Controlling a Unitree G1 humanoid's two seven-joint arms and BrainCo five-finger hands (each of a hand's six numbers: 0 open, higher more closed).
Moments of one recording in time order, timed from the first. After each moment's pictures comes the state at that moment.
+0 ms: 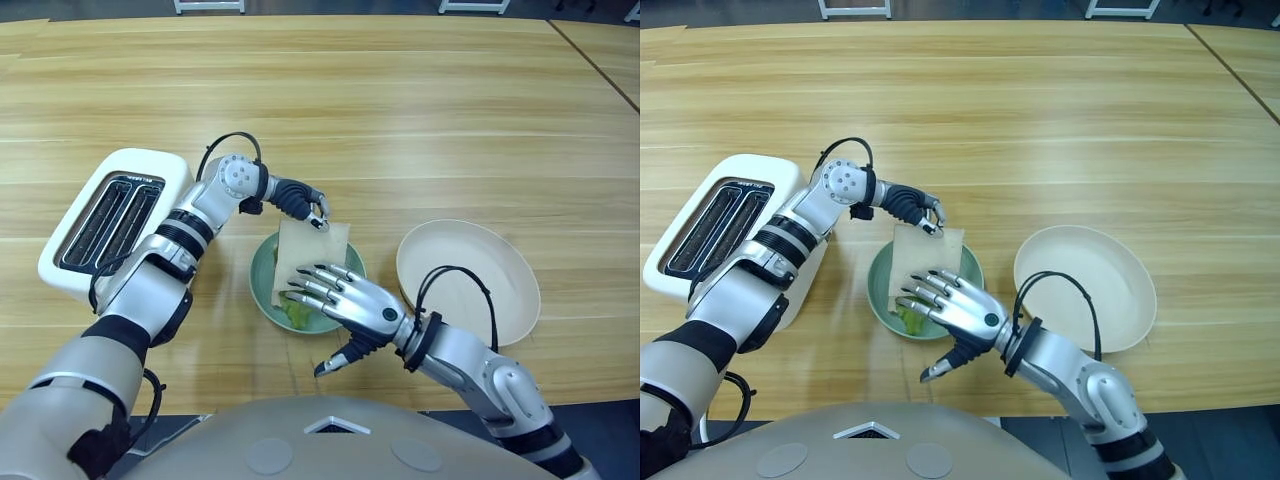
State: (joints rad) left arm -0.87 0.21 -0.52 0.83 0.26 -0.31 -0.96; right arm 0.30 -0.59 0.29 -0.42 -1.03 -0.56 0.17
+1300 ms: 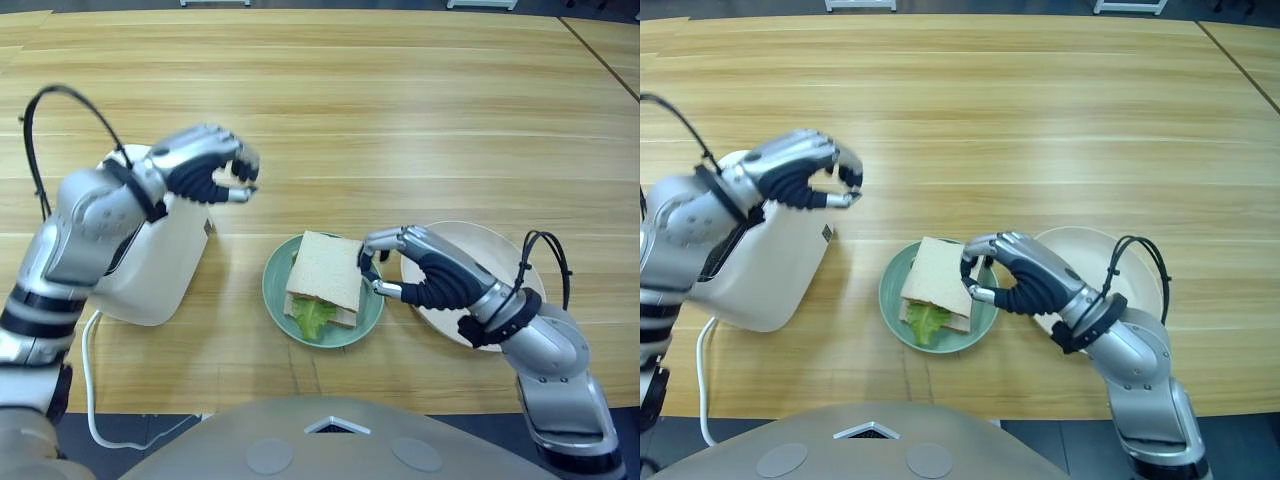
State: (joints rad) left arm -0.24 0.77 -0.16 -0.38 0.32 -0.19 -0.58; right arm 0.43 -0.60 -0.09 -0.76 -0.16 -0.13 0.58
